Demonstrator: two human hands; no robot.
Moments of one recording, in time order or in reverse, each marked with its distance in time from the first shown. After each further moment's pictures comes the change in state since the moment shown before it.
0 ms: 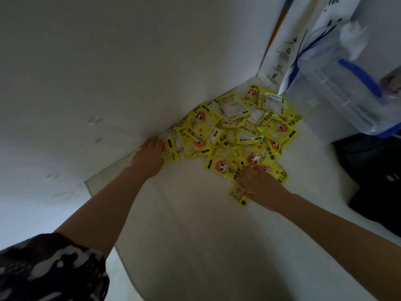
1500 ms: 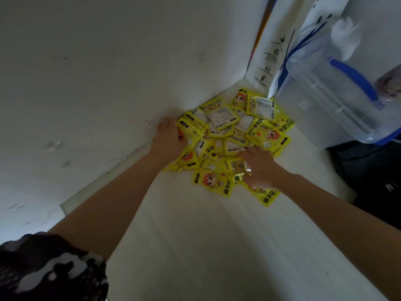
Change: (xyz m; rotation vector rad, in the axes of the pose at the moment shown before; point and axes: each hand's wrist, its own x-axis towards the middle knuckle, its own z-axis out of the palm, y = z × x) left_hand 0.070 0.105 -0.031 -0.328 0.177 0.029; right_hand 0.036 0.069 -0.033 0.471 0.085 0.242
